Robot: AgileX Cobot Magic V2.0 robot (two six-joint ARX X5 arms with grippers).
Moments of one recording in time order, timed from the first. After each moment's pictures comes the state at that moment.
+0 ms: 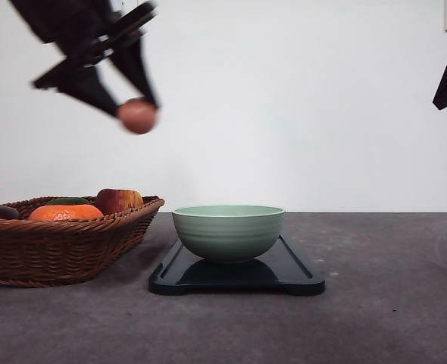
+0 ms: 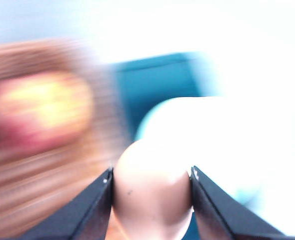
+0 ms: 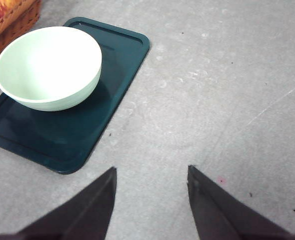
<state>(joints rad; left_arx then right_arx) -0.41 1.55 1.36 -0.59 0.32 -0.18 0.42 0.72 0.65 -0.54 0.03 0.06</state>
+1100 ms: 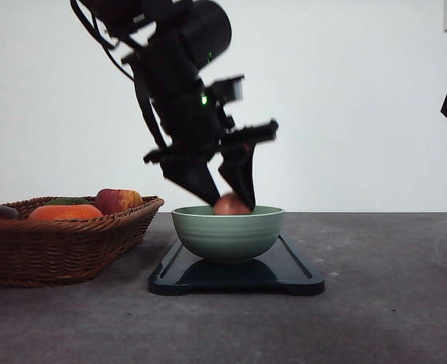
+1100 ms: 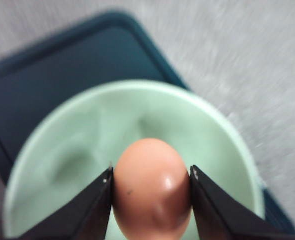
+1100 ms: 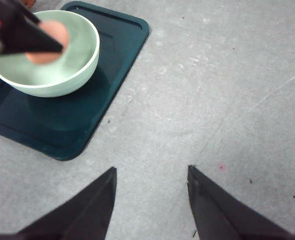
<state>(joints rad) -0.68 1.91 1.36 -0.33 0.02 -0.12 0.42 0.72 0.65 -0.58 0.03 0.06</state>
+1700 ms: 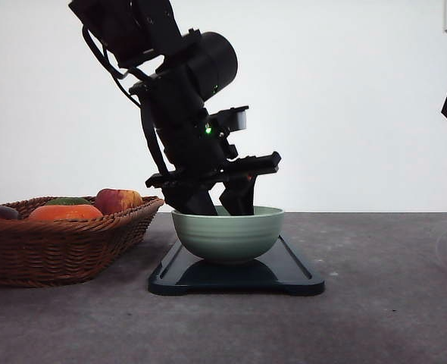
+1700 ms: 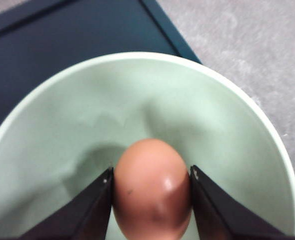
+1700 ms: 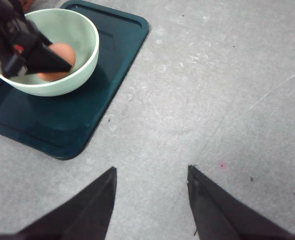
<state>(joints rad) -0.68 1.96 1.36 -0.31 0.02 -0.12 0.42 0.72 0.65 -0.58 0.03 0.08</state>
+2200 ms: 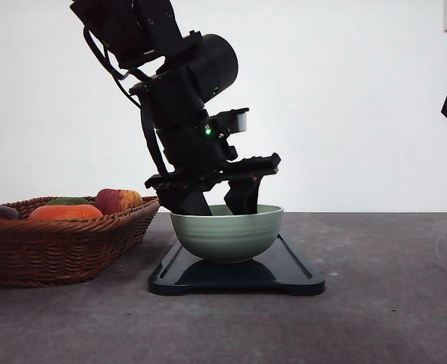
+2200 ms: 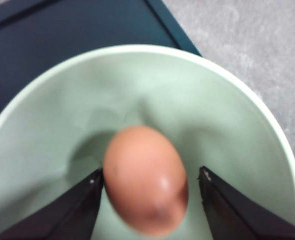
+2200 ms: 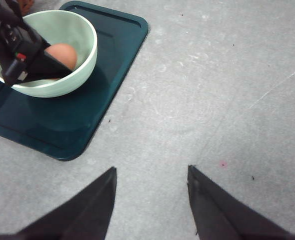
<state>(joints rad) -0.68 1.96 1.39 -0.36 0.02 -0.12 0.42 0.72 0.65 -0.58 0.03 0.08</state>
